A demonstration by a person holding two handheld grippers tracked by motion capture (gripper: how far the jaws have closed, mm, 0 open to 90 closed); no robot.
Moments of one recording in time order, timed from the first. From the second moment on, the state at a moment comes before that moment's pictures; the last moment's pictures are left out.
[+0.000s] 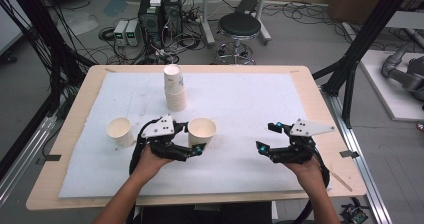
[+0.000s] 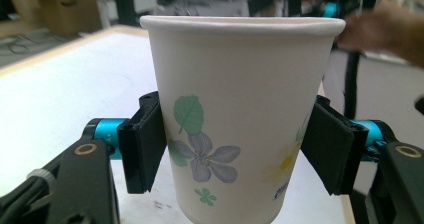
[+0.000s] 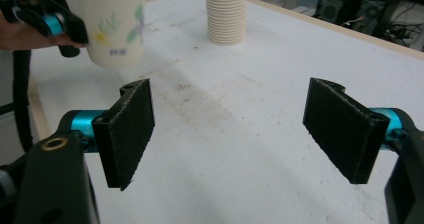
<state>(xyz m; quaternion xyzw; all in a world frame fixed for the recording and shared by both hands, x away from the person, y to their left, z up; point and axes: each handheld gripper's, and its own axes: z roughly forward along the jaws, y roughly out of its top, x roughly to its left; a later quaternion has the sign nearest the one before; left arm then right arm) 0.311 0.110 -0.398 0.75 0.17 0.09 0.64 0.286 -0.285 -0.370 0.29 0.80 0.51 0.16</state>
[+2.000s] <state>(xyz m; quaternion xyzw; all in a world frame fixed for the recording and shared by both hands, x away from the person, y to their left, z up) 0.350 0.071 -0.407 0.71 0.21 0.15 0.66 0.275 -0.302 -0.379 0.32 0.77 0.51 0.20</state>
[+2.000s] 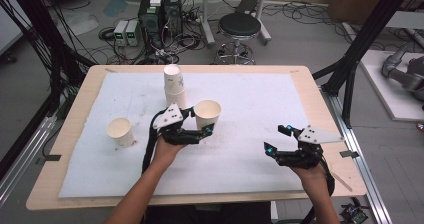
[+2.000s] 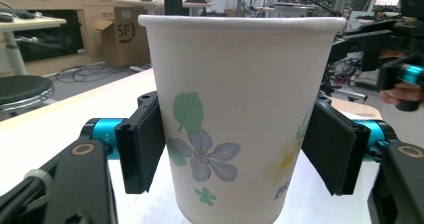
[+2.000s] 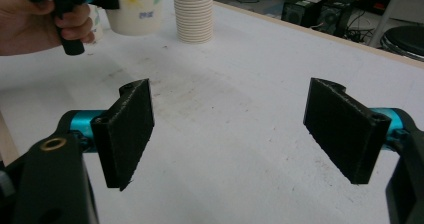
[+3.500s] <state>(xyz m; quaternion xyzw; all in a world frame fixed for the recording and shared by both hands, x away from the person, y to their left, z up) 0.374 -0.001 -0.451 0.82 0.27 0.15 0.48 0.274 -0.308 -0.376 0.32 0.77 0.52 0.21</state>
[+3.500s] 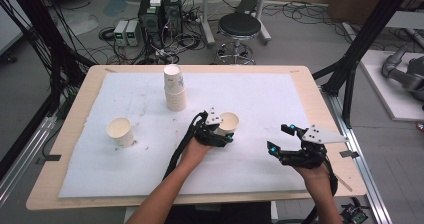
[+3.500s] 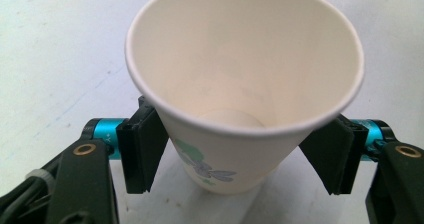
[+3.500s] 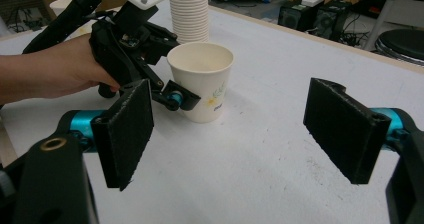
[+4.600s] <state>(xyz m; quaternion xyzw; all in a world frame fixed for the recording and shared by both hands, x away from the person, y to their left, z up) 0.312 0.146 -0.422 0.70 0.29 0.20 0.62 0.281 -0.305 -0.388 0.33 0.78 0.49 0.22</state>
